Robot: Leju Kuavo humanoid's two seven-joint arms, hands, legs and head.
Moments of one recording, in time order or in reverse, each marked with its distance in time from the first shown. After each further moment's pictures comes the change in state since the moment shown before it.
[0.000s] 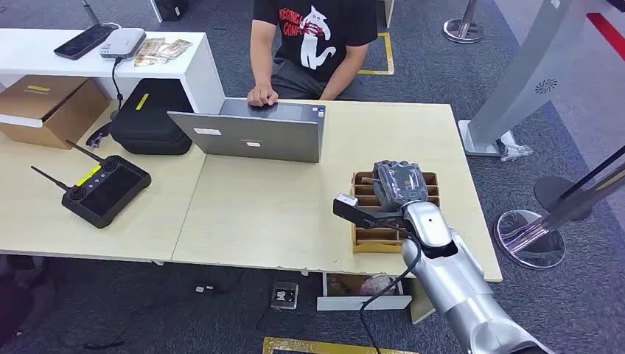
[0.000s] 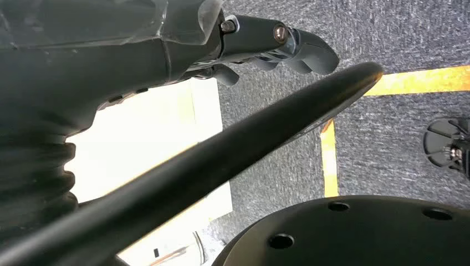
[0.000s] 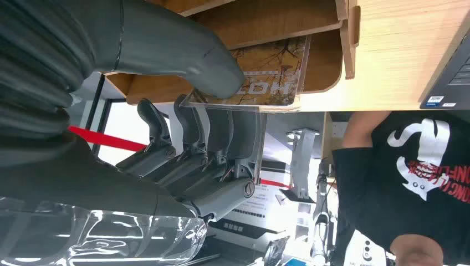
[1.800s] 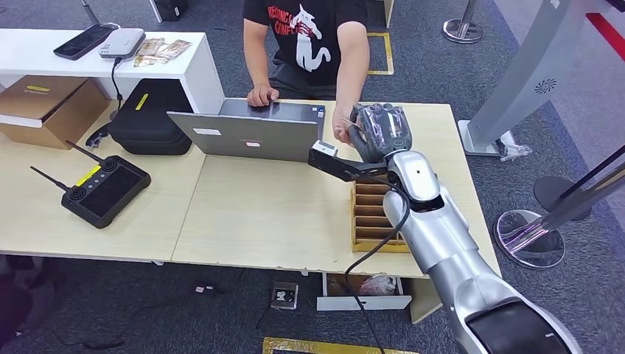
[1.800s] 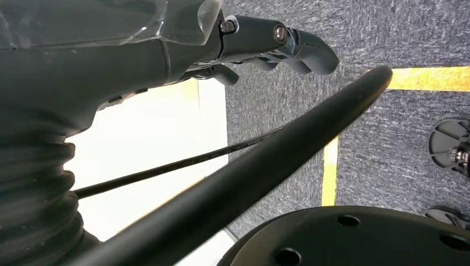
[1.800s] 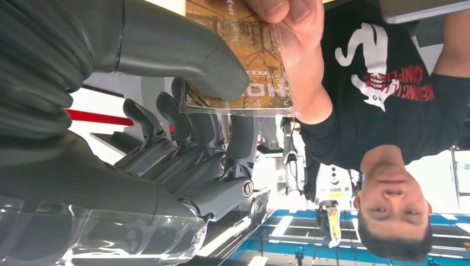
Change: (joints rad) left arm 0.003 -0.014 0.096 0.000 0.018 0.019 0.013; right arm -0.226 0.113 -0.011 0.070 -0.076 -0.049 -0.065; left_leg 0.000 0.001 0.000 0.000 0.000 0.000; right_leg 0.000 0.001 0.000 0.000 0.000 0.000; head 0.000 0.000
